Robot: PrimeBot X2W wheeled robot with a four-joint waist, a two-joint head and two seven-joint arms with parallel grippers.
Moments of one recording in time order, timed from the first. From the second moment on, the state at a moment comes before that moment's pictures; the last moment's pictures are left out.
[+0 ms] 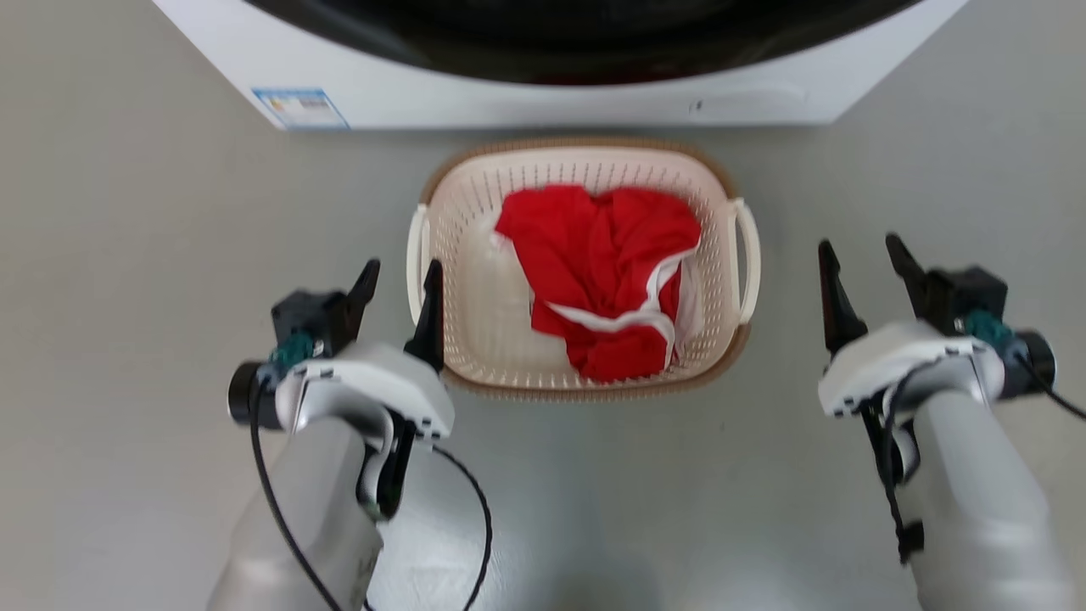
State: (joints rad) left arm -0.53 0.04 -0.26 0.64 -0.38 0.02 -0.26; right arm -0.55 -0.05 -0.16 0.72 -0.07 0.12 -0.21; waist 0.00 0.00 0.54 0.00
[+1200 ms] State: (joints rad) left arm -0.93 0.03 -0.37 0.96 -0.45 0.07 -0.26; right arm -0.93 -0.06 -0.08 1.04 -0.13 0.12 -0.25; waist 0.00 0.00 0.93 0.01
